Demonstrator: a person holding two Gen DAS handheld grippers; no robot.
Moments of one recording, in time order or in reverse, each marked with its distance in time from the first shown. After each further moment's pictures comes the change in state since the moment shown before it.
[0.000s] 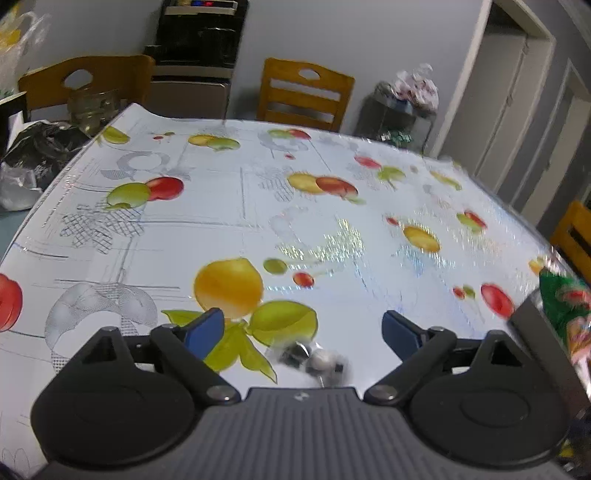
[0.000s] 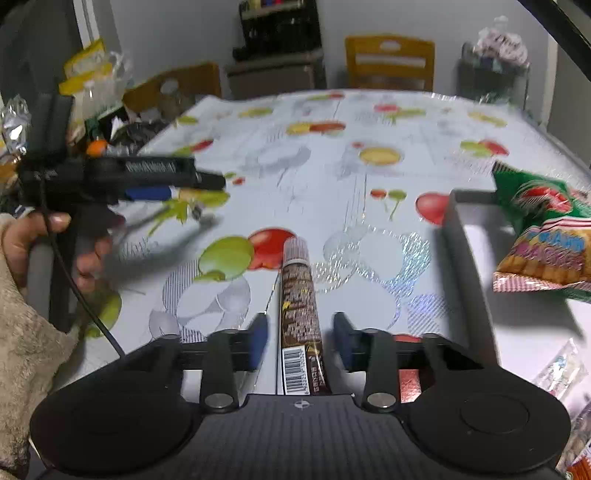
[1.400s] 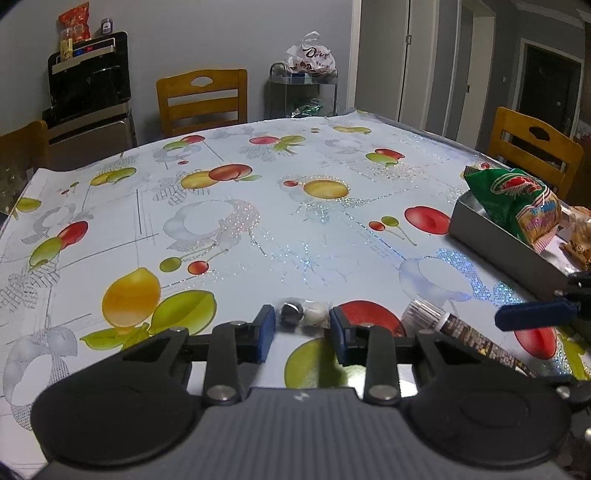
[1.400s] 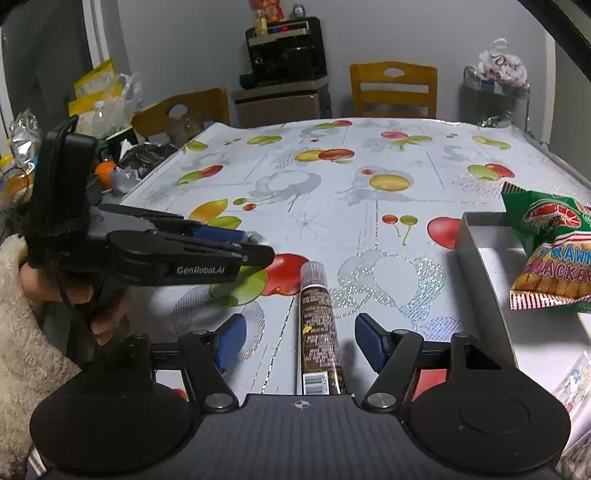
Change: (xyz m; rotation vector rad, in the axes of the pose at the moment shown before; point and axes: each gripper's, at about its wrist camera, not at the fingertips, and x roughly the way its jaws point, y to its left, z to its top) left arm 0.004 -0.058 -0.031 0.348 0.000 -0.127; right arm 0.008 0.006 0.001 0.012 -0.073 0.026
